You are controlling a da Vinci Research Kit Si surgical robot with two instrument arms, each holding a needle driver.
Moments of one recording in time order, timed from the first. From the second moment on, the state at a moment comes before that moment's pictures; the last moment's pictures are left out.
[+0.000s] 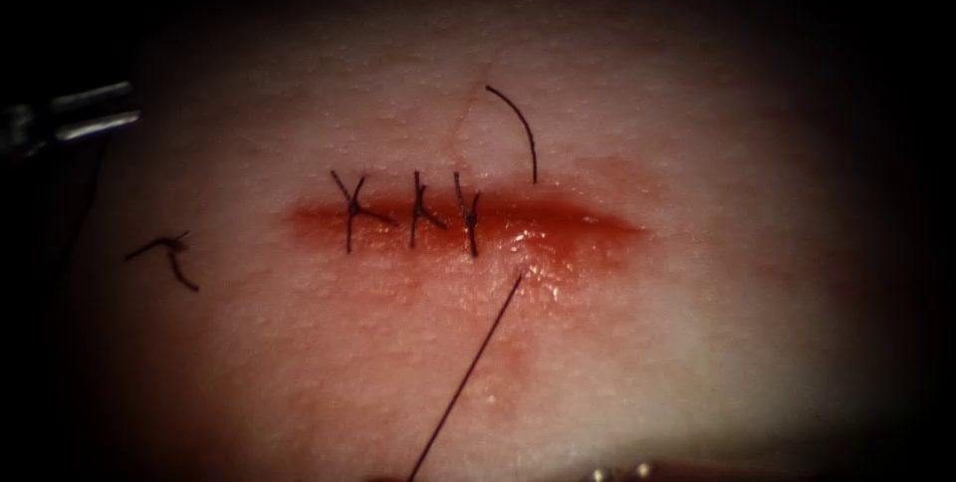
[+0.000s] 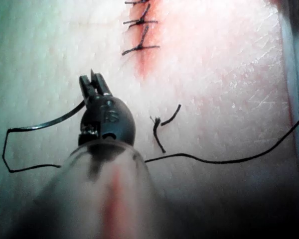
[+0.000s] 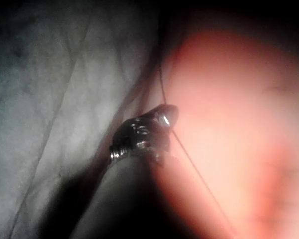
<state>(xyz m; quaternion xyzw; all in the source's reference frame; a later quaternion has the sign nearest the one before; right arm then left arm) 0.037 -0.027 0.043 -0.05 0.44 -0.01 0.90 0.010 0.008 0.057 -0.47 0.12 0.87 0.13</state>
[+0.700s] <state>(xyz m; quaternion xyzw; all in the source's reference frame) 0.034 -0.025 0.044 -0.09 0.49 0.03 0.87 0.010 0.010 0.064 -0.46 0.12 0.87 0.12</state>
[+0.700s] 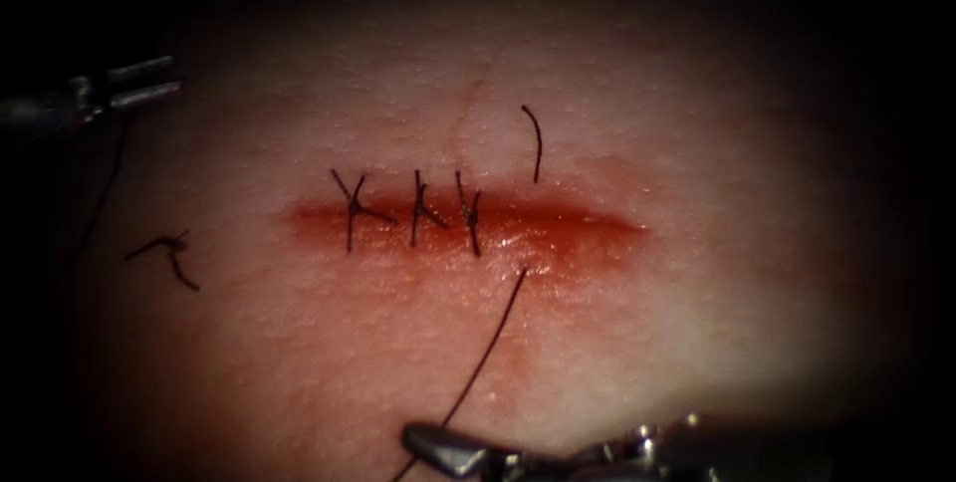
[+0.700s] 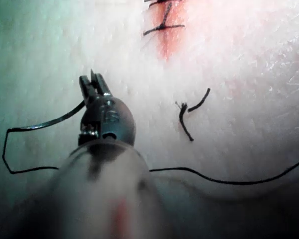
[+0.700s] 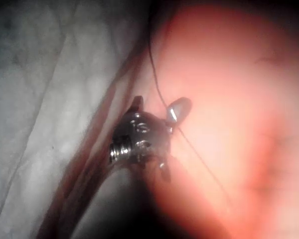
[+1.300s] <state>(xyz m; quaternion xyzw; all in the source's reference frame) 0.026 -0.024 0.044 -0.10 0.55 0.16 0.81 0.007 0.009 0.072 -0.44 0.03 0.86 0.24</state>
